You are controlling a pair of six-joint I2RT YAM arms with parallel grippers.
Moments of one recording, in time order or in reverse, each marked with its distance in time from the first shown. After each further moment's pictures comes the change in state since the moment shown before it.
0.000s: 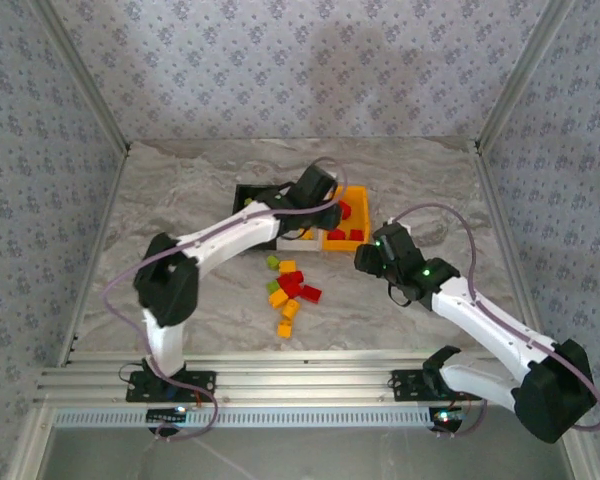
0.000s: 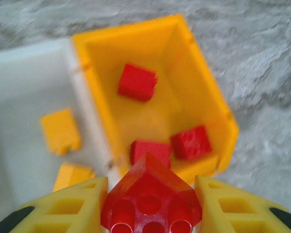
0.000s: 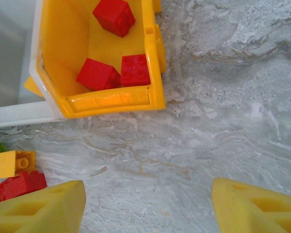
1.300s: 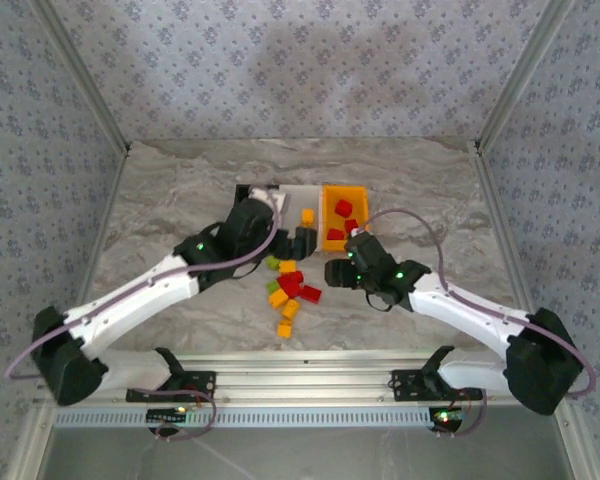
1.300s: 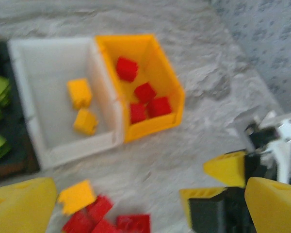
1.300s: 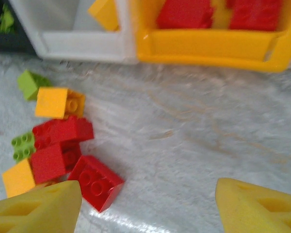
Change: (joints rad) left arm -0.046 -0.744 -0.632 0.094 -0.021 -0.116; right arm 0.194 0.171 0.006 0.126 -0.114 -0.029
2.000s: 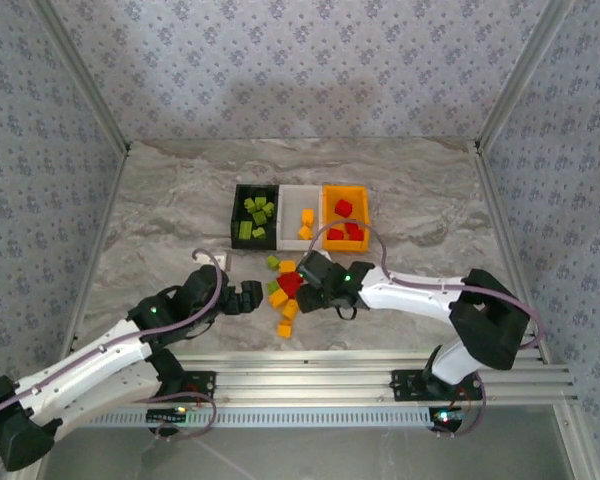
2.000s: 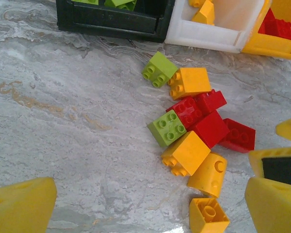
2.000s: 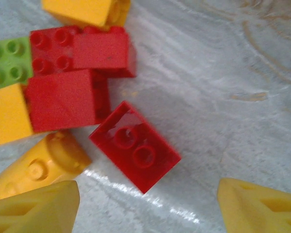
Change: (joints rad) left arm 0.000 -0.482 -0.495 -0.163 -0.124 -0.220; right arm 0.204 0.315 0.168 -0.100 0.059 -0.051
